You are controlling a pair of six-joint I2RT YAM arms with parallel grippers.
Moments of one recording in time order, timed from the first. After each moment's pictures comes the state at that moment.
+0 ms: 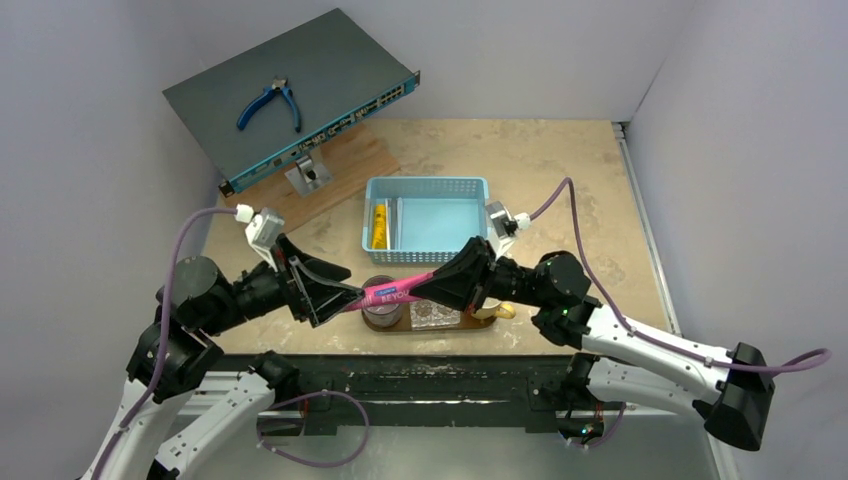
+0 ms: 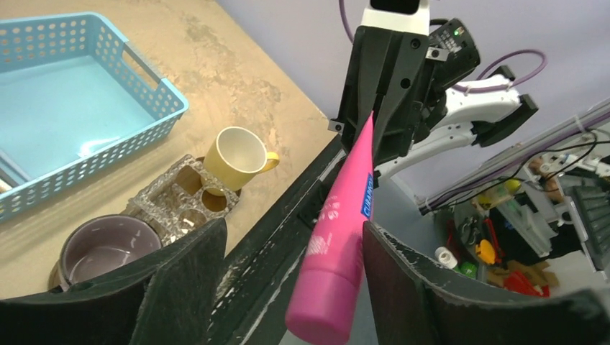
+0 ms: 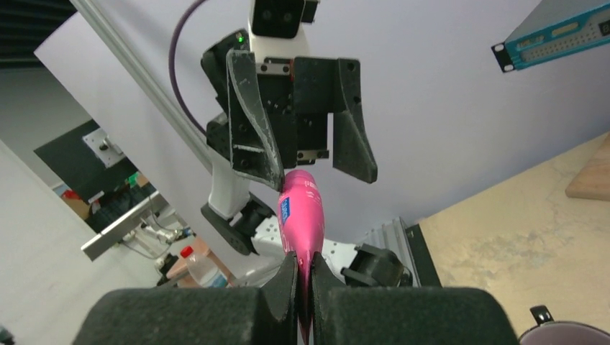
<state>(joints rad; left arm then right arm) -0.56 0.48 1.02 -0.60 0.48 -0.60 0.99 0.92 0.62 0.72 -0.45 0.82</state>
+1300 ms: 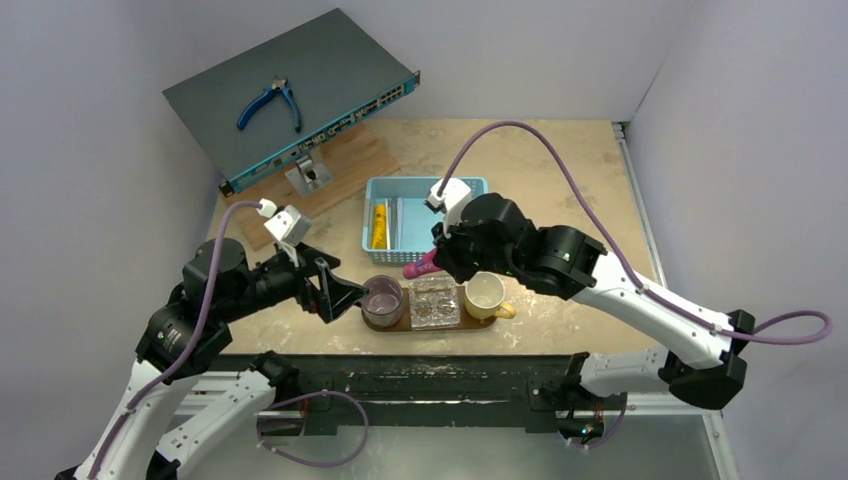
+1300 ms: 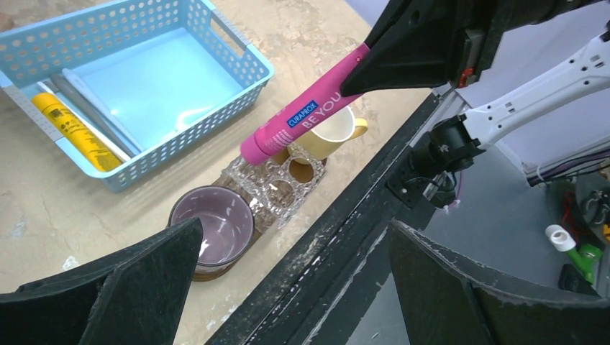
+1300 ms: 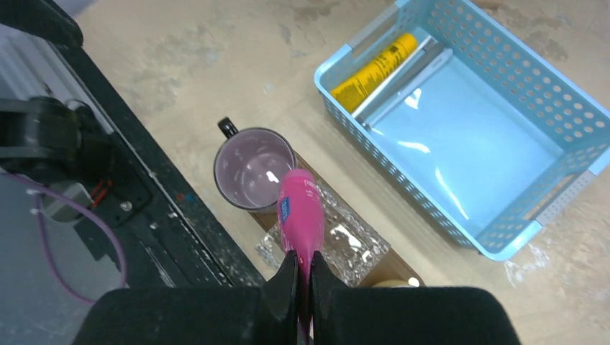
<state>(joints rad) -0.56 0.59 1.07 -0.77 0.38 -0.31 1.04 1.20 1.40 -0.77 0.10 0.21</state>
